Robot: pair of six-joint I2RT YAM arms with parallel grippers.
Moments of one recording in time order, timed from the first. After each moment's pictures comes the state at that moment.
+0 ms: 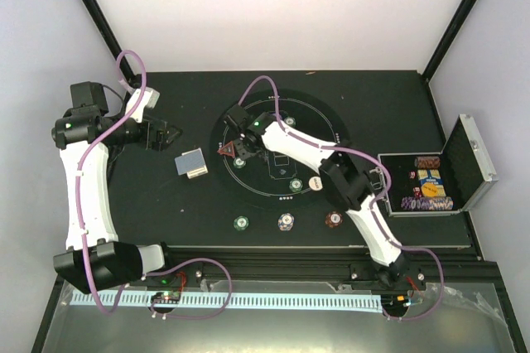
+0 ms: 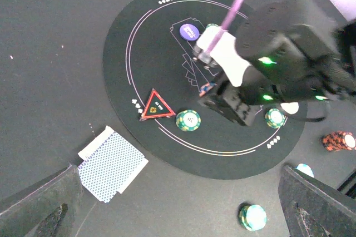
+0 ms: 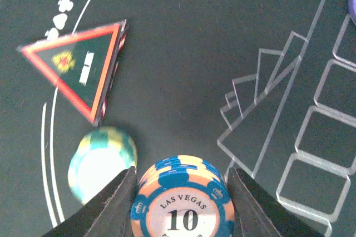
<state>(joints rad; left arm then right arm) 0.29 1.24 1.47 -1.22 0.74 0.44 0.87 2.25 1.93 -0.85 0.21 0.33</state>
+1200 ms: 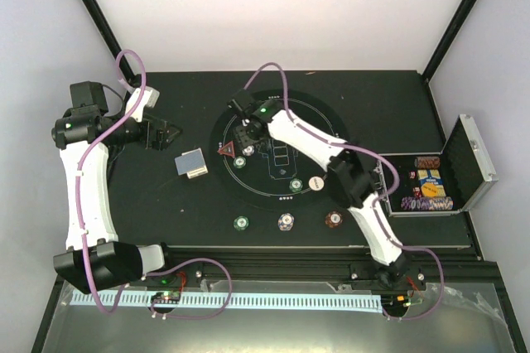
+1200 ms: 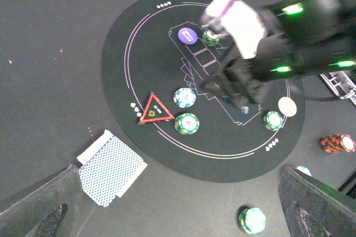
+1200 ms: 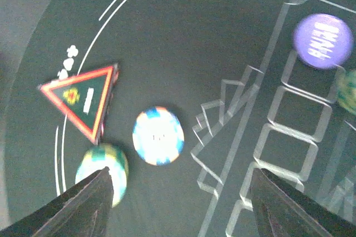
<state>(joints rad) 0.29 1.24 1.47 -1.21 0.75 0.44 0.81 2.37 2.20 -0.95 0.18 0.31</state>
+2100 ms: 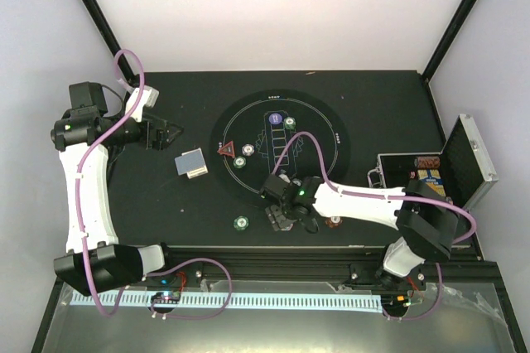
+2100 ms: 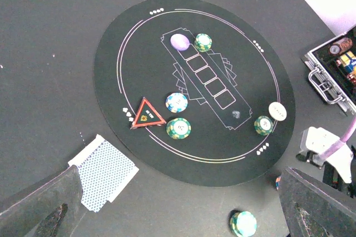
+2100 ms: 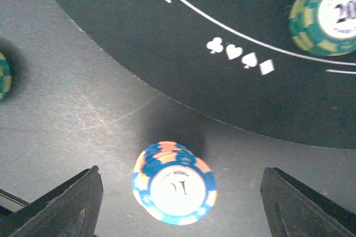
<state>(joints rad) 0.29 1.23 1.47 -1.21 0.78 0.42 1.11 1.58 0.99 -0.71 0.16 0.59</state>
